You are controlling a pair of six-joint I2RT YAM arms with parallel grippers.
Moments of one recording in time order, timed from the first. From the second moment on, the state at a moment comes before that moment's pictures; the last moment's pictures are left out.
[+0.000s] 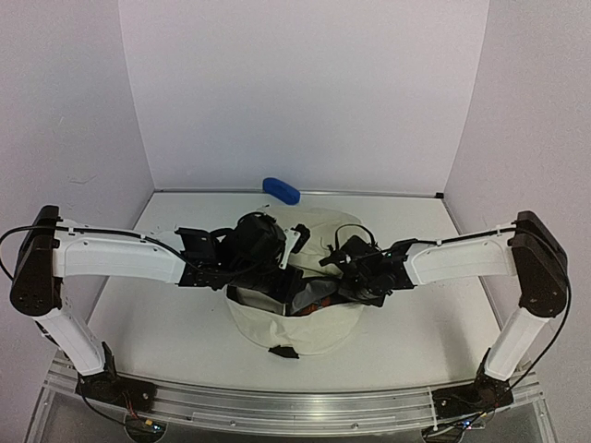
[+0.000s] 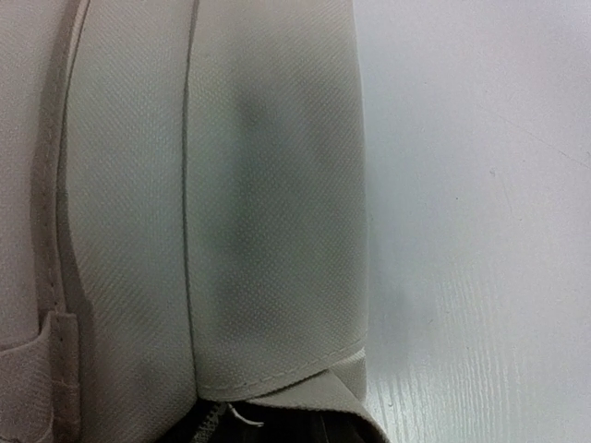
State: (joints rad) left arm -1.12 1.64 1.18 -0.26 -0.02 -0.49; right arm 0.91 1.74 1.05 -0.45 0.42 1.12
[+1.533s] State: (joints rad) left arm -0.96 2.18 1.71 -0.11 0.34 -0.35; right arm 0.90 1.33 0.83 -0.42 0.02 1.04
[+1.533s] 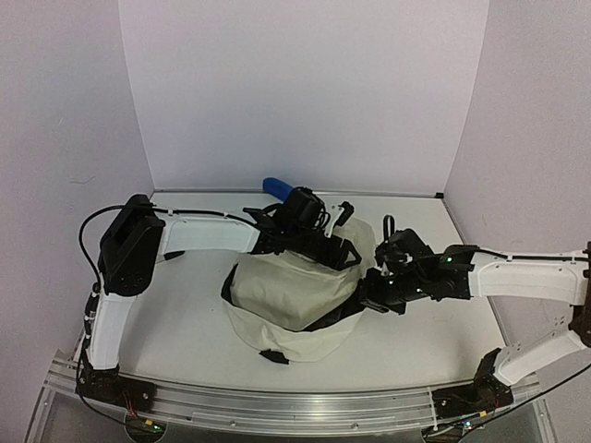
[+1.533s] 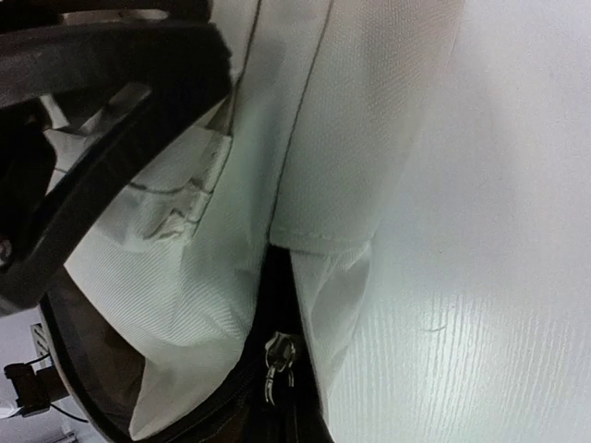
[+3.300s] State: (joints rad) left arm -0.81 1.81 1.38 -0.21 0.25 -0.44; right arm 1.06 1.37 0.88 -0.31 -0.23 0.98
